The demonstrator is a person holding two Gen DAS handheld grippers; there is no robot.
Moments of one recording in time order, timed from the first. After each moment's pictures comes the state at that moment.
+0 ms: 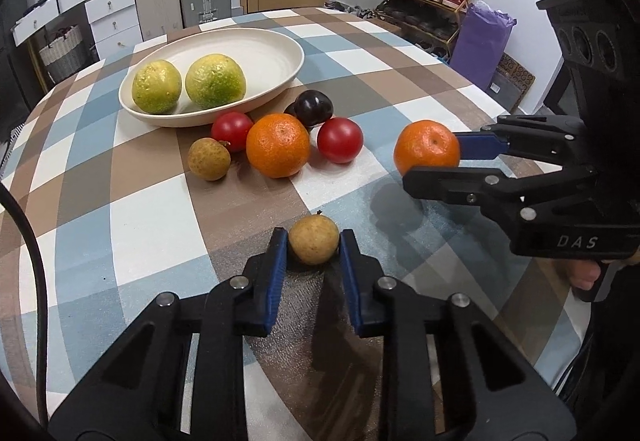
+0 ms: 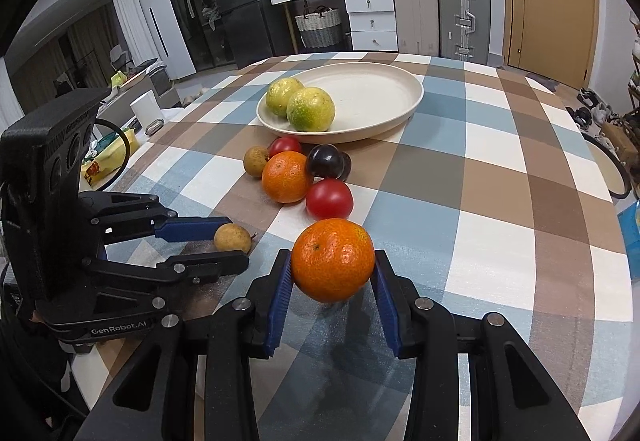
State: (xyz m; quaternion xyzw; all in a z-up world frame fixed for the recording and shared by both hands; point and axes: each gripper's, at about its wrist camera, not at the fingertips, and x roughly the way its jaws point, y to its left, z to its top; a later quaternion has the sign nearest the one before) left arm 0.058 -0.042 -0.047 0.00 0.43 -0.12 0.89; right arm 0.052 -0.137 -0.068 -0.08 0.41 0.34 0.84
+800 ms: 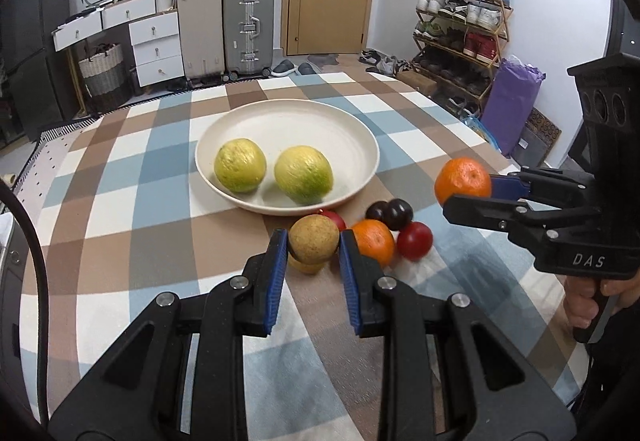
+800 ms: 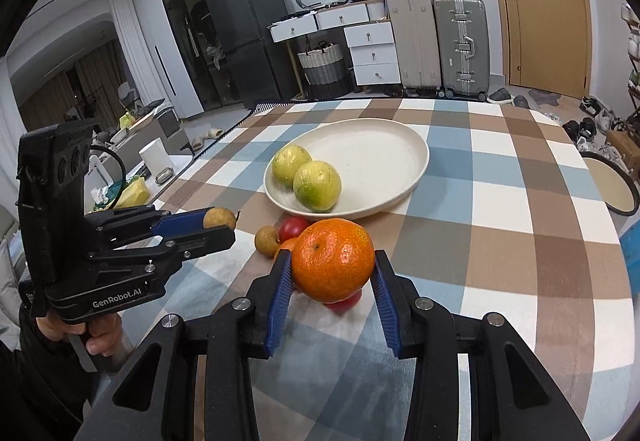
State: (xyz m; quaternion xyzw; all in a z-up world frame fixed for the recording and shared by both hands) left arm 0.081 0.016 0.004 -0.02 0.36 -0.05 0.93; right arm 0.084 -0.121 -0.034 -0.03 0.36 0.36 0.86
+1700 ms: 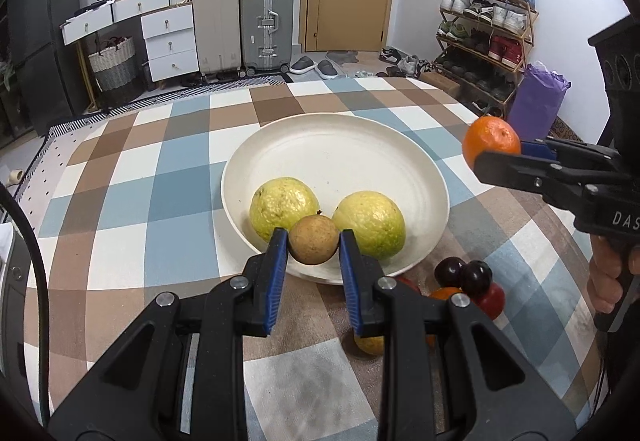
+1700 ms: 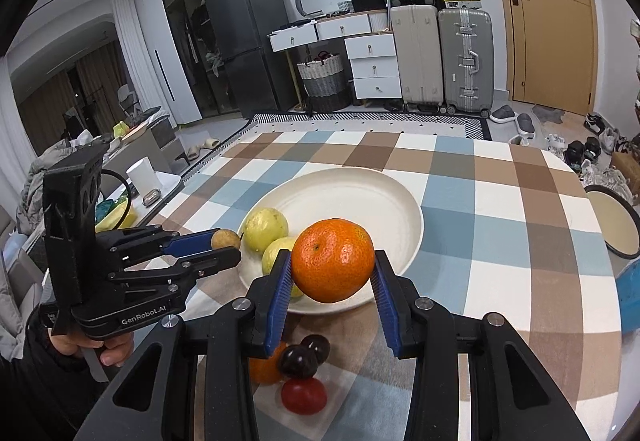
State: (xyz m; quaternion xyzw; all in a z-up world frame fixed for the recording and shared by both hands) left arm 0.162 0.049 -0.010 -0.02 0.37 -0.03 0.93; right arm 0.161 -0.094 -0.014 -0.04 0.35 0.36 0.87
